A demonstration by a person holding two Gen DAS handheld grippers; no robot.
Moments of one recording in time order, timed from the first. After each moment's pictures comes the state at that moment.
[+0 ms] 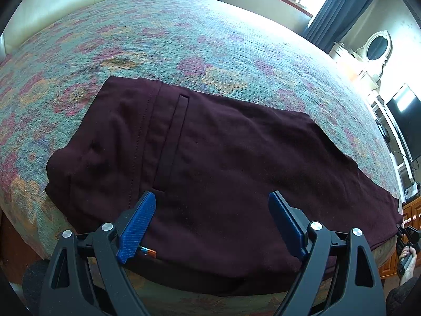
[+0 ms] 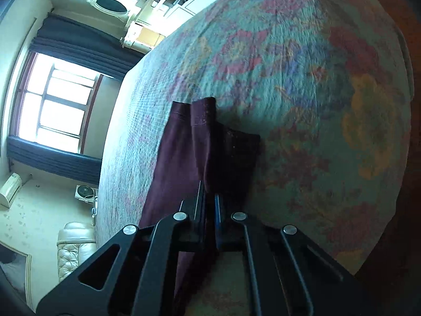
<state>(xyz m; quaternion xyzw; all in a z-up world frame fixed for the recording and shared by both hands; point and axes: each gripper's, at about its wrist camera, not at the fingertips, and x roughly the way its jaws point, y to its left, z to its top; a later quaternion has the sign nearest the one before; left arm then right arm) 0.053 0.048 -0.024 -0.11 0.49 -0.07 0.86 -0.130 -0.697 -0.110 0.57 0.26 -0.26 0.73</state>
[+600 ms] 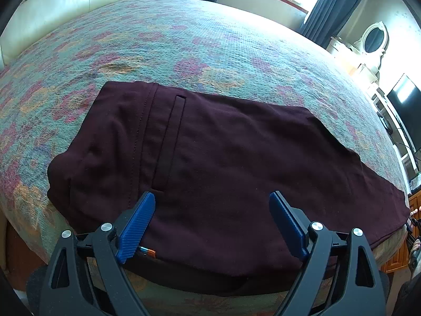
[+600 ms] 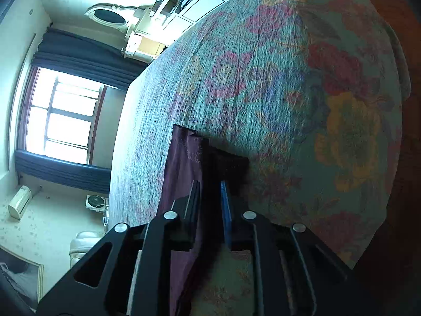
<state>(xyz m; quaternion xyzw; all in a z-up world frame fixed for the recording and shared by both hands) 0.050 0.043 -0.026 -0.09 0.48 -0.07 0.87 -0.156 -0.718 -0.100 0.61 0.22 -0.24 0.72</state>
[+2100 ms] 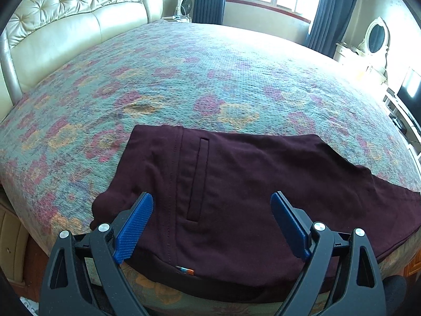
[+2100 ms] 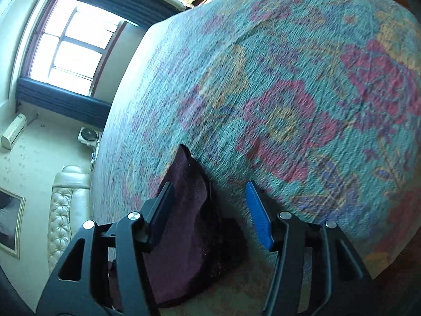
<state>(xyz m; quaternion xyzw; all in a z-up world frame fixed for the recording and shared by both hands) 0.054 0.056 0.007 -0.04 0.43 -0.03 0.90 -0.072 -0.789 -0.102 0.52 0.39 -0.08 0.75</state>
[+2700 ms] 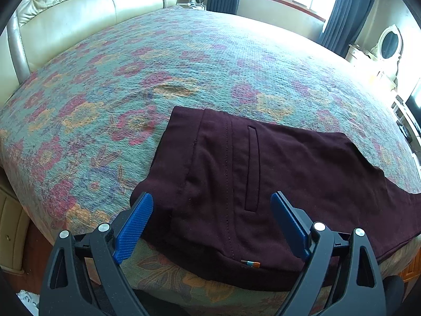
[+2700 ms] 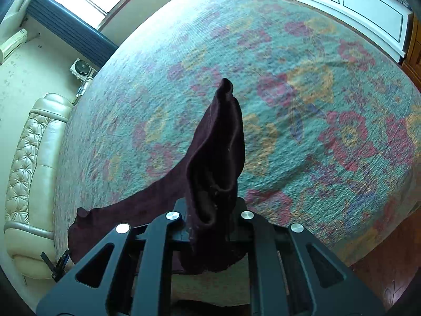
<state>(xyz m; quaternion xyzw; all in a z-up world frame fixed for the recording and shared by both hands) 0.053 0.107 -0.007 -0.06 0.46 -0.01 0.89 -0.026 -0.690 0.027 0.33 0.47 -0.08 0.81</state>
